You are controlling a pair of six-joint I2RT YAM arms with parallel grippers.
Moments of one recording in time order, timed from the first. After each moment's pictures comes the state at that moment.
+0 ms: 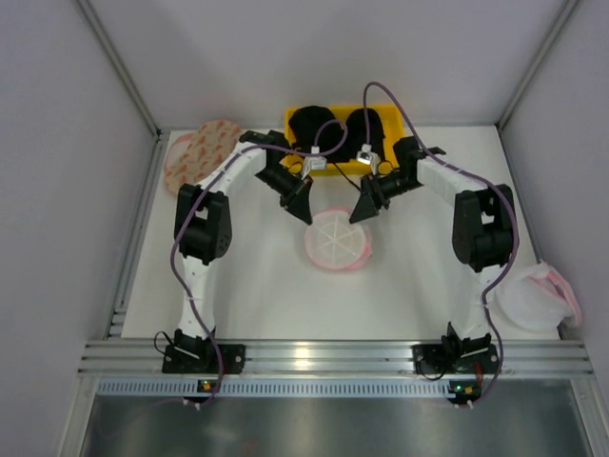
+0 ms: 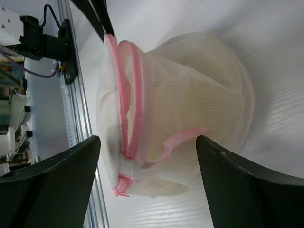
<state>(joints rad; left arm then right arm) -0.38 2.21 1.94 -1.30 0.97 0.72 0.24 2.01 1.54 -0.86 -1.09 -0.43</state>
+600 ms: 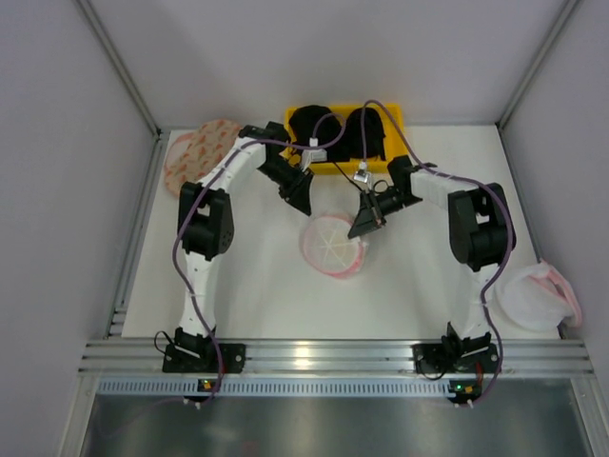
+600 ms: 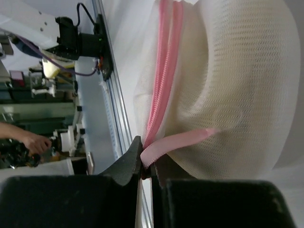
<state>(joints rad) -0.35 2.31 2.09 -1.28 0.90 0.65 0.28 2.04 1.42 -0.87 -1.18 -0.32</state>
